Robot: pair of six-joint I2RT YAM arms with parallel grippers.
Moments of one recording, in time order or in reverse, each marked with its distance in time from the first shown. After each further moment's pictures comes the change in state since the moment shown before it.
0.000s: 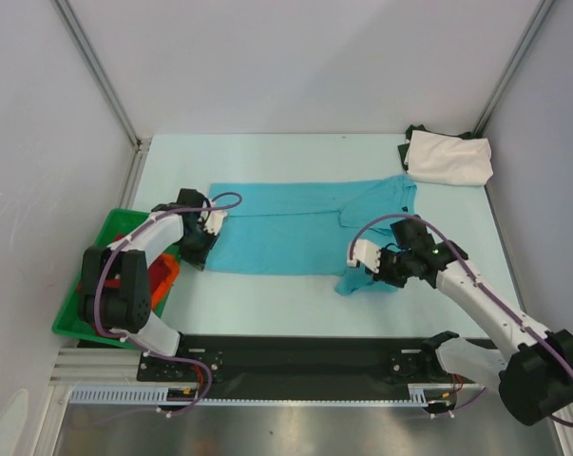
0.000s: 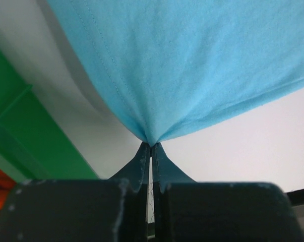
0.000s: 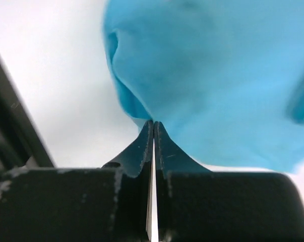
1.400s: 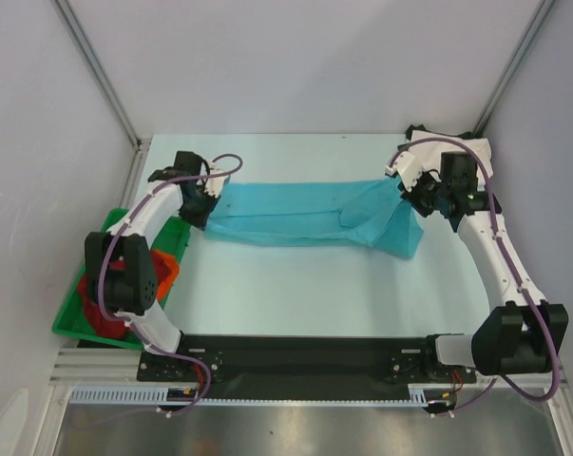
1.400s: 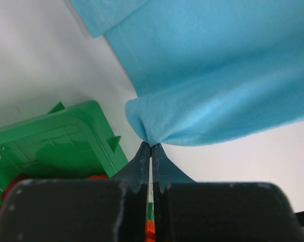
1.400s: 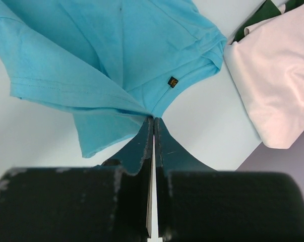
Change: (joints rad) left arm 0.006 0.106 0.341 -0.066 0.008 0.062; right arm -0.386 0.196 0.461 0.162 -0.005 0.134
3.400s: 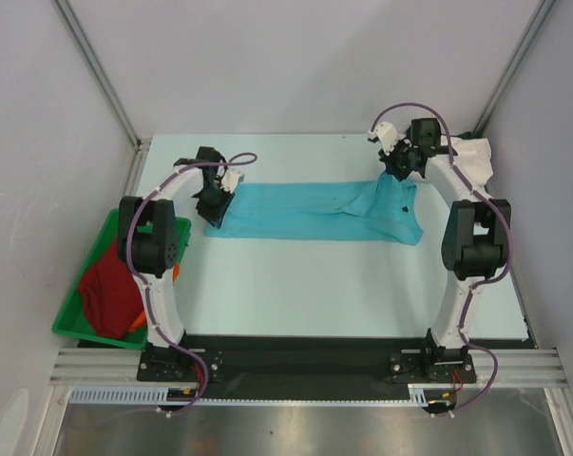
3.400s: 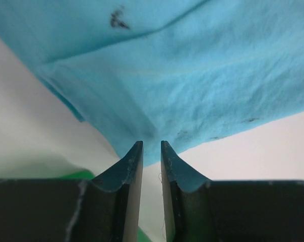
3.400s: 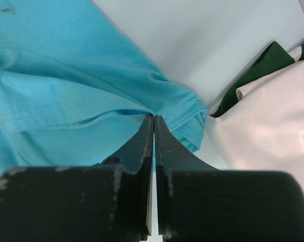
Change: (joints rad) left arm -0.031 0.367 0.274 -0.022 0.014 -0.026; right arm 0.004 0.698 0.485 0.142 -0.011 0.068
